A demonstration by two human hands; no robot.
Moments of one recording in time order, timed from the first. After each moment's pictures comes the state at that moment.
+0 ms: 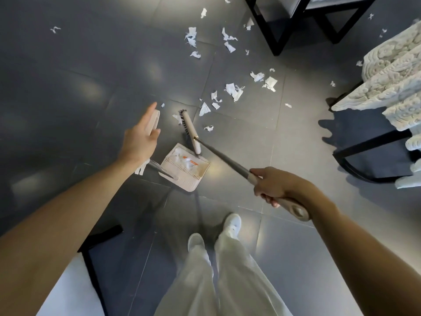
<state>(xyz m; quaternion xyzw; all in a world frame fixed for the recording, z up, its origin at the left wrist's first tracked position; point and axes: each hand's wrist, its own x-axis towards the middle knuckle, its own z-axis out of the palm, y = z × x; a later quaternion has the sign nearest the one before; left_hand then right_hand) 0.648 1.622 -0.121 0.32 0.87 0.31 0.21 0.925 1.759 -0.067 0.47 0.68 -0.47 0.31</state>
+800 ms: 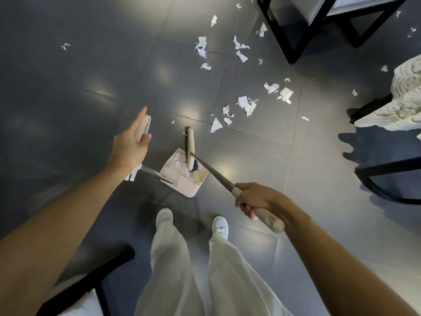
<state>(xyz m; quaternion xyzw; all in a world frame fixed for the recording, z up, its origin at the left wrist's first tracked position) 0.527 1.700 -0.119 0.31 0.90 0.27 0.18 0.797 1.829 -0.106 0.52 0.51 -0.62 0.28</state>
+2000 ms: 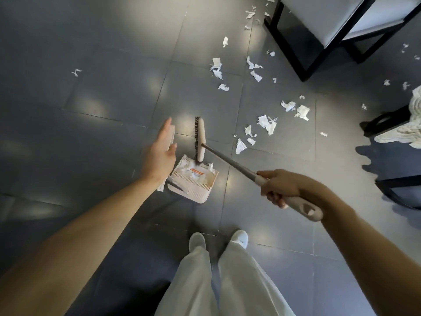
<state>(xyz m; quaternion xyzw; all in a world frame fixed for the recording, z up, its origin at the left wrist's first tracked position) 0.297 1.688 -0.127 0.35 0.85 0.33 0.22 0.544 1.816 -0.059 0.52 0.59 -0.55 0.27</state>
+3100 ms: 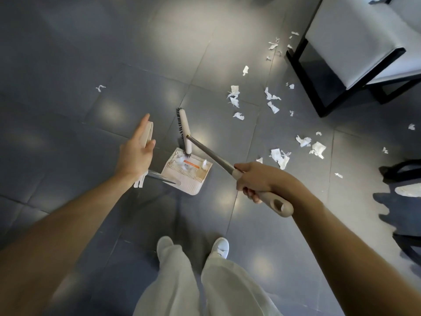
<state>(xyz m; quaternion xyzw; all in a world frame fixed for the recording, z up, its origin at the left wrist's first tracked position) 0.182 1.761 -0.101 0.28 0.88 0.34 0.16 0.408 1.914 -0.022 0.43 0.70 -0.49 0.28</state>
